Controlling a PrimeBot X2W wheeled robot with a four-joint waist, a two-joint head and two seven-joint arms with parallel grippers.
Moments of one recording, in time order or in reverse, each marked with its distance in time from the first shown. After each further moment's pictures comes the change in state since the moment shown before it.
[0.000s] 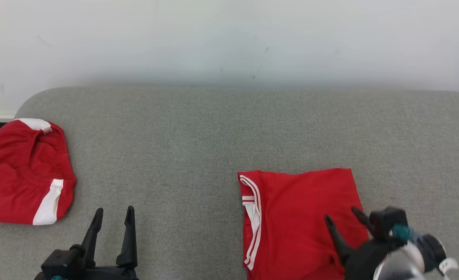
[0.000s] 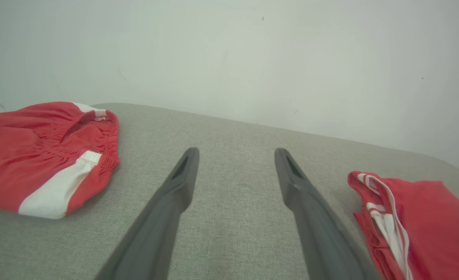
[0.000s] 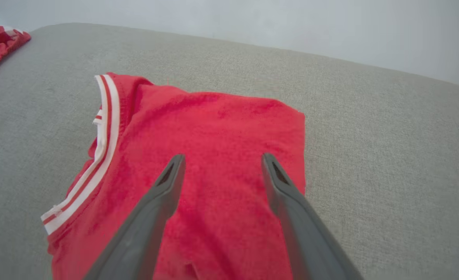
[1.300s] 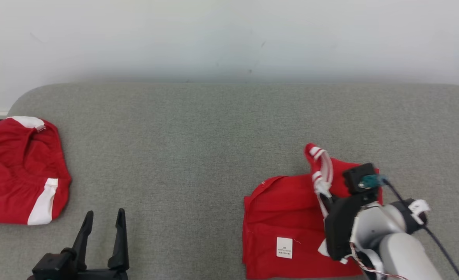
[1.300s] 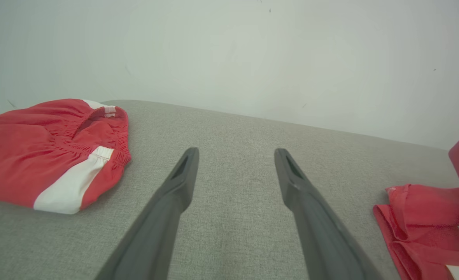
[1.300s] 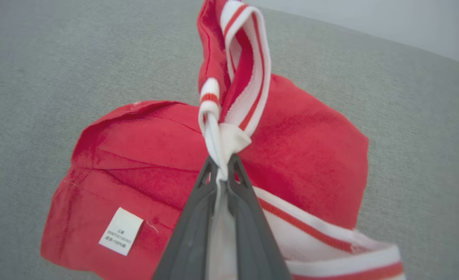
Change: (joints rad) left arm 0.018 0.000 0.051 -0.010 0.030 -0.016 0.000; right arm -0.171 0.039 0.011 0.036 -0.035 0.000 0.340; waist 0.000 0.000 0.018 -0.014
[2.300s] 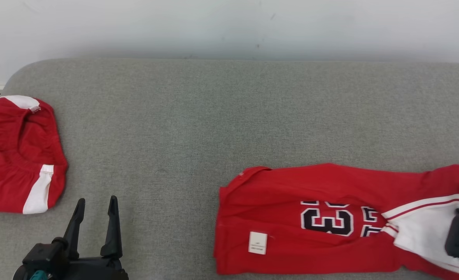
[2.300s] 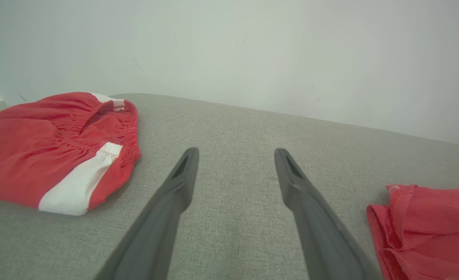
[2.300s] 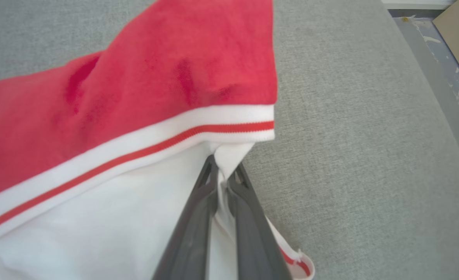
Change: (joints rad) left arm -0.043 0.000 0.022 -0.007 0.006 -0.003 0.000; right arm -0.028 -0.137 -0.496 0.374 -0.044 0.001 -0.165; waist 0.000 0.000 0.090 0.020
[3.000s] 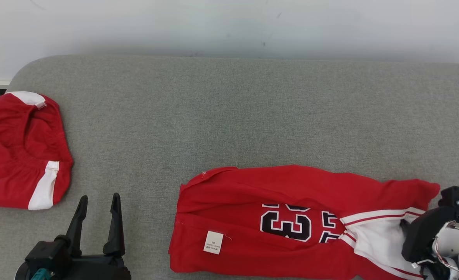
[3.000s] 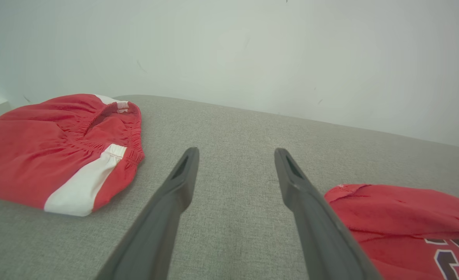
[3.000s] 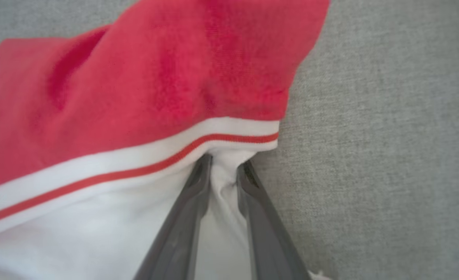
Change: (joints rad) left arm -0.011 0.001 -0.009 -0.005 0.002 0.002 0.000; right arm 0.017 0.028 0.226 0.018 0.255 -0.013 0.085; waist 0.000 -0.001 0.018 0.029
